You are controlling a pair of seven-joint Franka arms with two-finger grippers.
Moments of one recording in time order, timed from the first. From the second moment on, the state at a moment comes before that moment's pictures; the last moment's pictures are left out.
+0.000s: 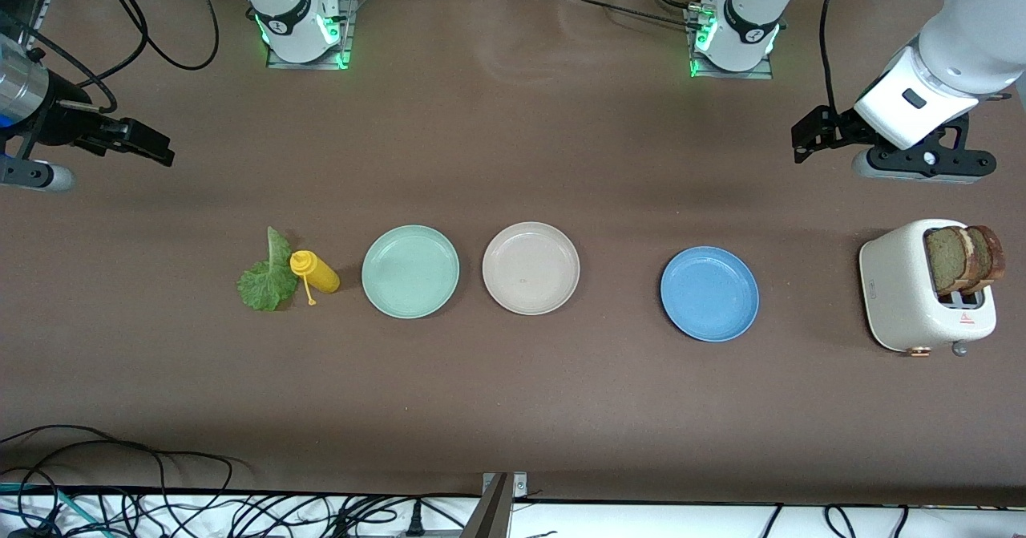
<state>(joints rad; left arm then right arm) 0.02 0.01 -0.20 -1.63 0.01 1.57 -0.11 0.02 0.06 0.03 -1.56 0.00 1.51 0.20</state>
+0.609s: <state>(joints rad) 0.02 0.01 -0.20 -1.63 0.01 1.57 -0.11 0.02 0.06 0.03 -1.56 0.00 1.51 0.20</state>
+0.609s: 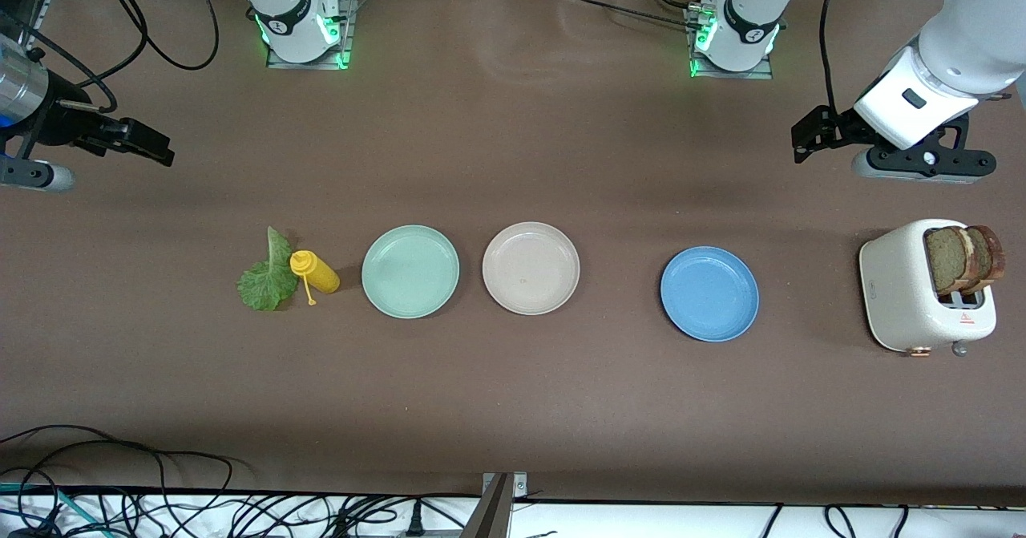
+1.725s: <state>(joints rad) 0.03 0.01 -0.19 -1.63 0.01 1.51 -0.11 0.02 0.07 0.03 -1.56 0.00 1.52 0.19</state>
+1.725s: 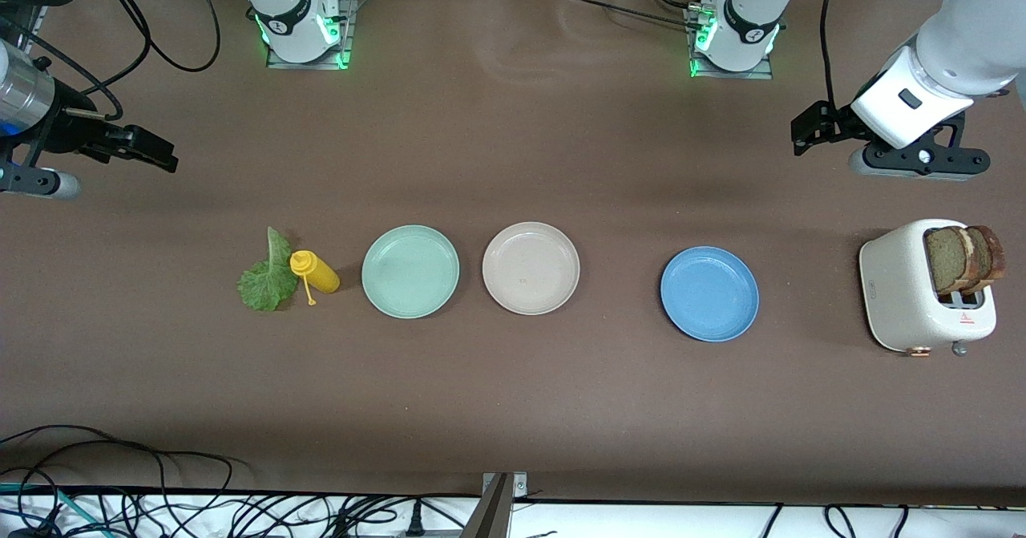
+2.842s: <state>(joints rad) 0.36 0.35 -0.16 -1.51 0.18 1.76 0.23 0.02 0.33 0.03 -1.58 -0.01 1.62 0.19</state>
